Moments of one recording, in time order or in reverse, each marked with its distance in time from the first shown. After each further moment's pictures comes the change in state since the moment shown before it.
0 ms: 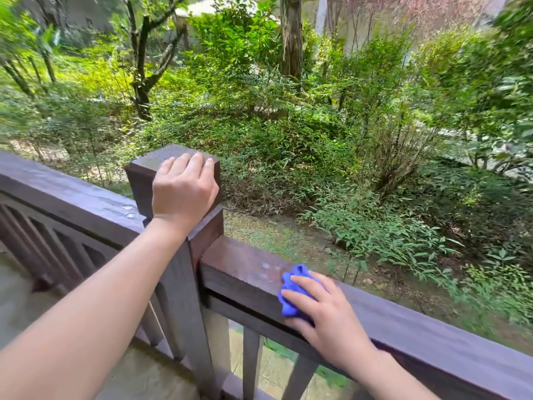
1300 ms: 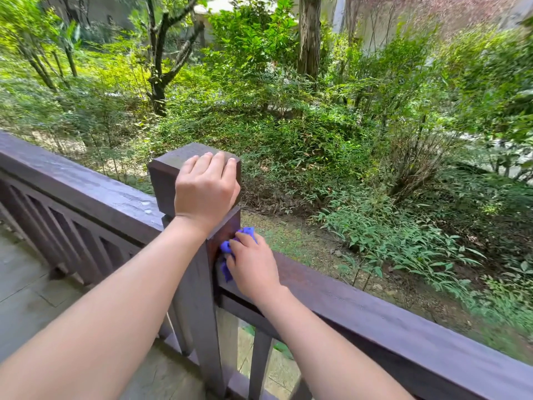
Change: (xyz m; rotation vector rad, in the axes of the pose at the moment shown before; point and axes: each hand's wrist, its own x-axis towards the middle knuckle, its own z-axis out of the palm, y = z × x) left_hand 0.001 0.000 0.001 -0.015 0.002 -0.030; right_hand 0.155 -0.098 0.072 -0.035 -0.002 0.071
